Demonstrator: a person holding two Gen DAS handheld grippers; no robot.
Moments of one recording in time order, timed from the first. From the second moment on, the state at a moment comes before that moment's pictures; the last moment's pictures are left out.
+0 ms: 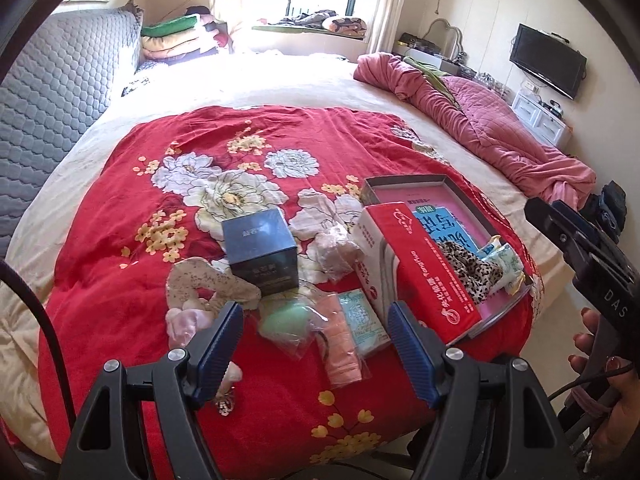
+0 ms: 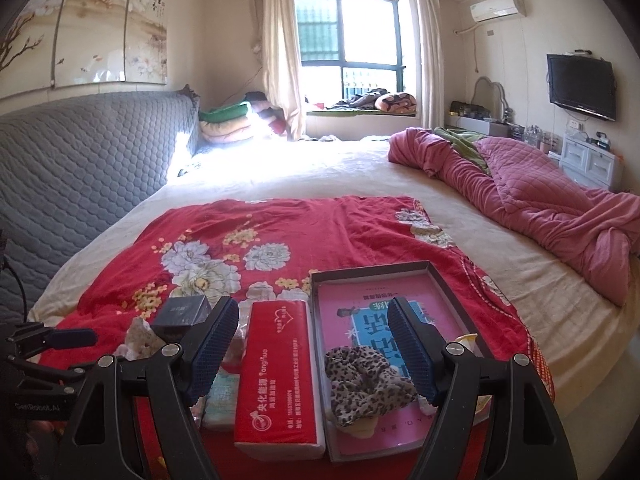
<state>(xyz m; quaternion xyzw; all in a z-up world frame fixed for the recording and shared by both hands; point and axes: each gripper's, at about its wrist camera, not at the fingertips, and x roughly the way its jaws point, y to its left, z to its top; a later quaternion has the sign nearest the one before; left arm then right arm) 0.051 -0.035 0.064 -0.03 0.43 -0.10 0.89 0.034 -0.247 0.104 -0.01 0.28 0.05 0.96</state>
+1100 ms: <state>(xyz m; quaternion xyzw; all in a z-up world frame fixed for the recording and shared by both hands) 0.047 0.080 -0.002 -0.09 0.50 -0.01 0.86 0.030 -0.135 0.038 -0.12 0.36 0.16 0.91</state>
